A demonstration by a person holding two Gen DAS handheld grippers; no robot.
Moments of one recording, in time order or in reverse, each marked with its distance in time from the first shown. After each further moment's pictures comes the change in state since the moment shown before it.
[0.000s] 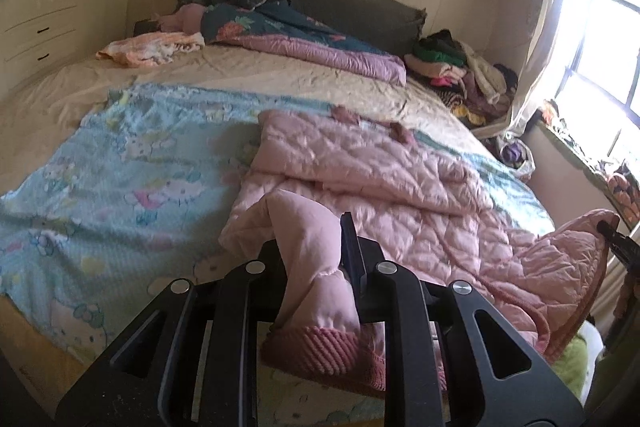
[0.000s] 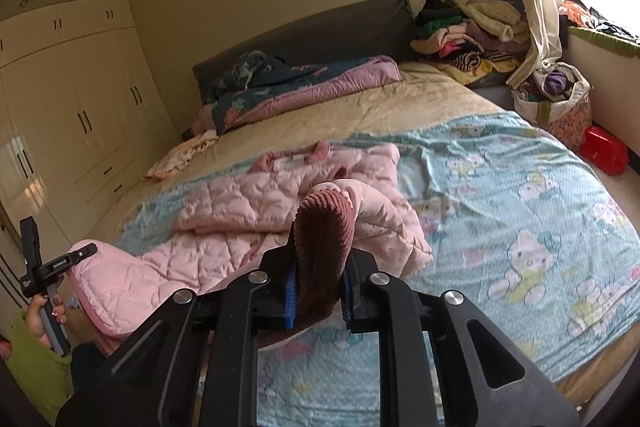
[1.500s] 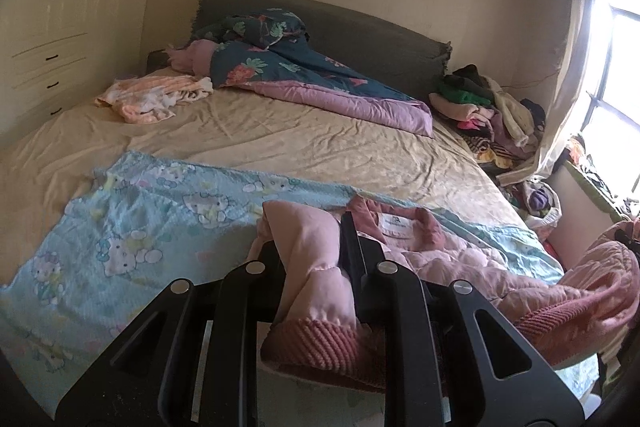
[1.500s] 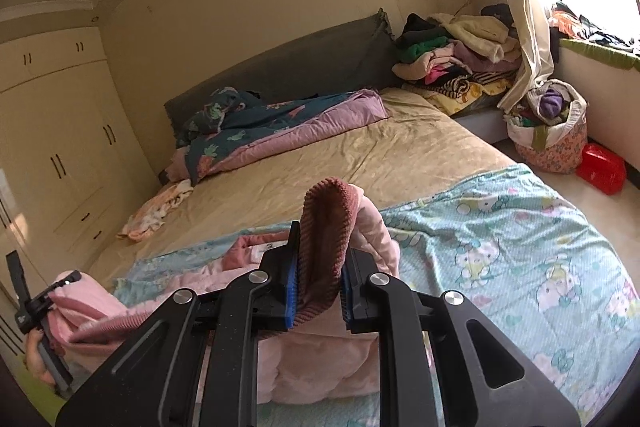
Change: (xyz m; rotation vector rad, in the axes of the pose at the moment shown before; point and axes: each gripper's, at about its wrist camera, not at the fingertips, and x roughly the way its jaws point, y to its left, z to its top) left arm 0.090 -0.018 0.154 -0.014 -0.100 0.097; right arm 0.118 -0.013 0.161 0.061 -0.072 -0.079
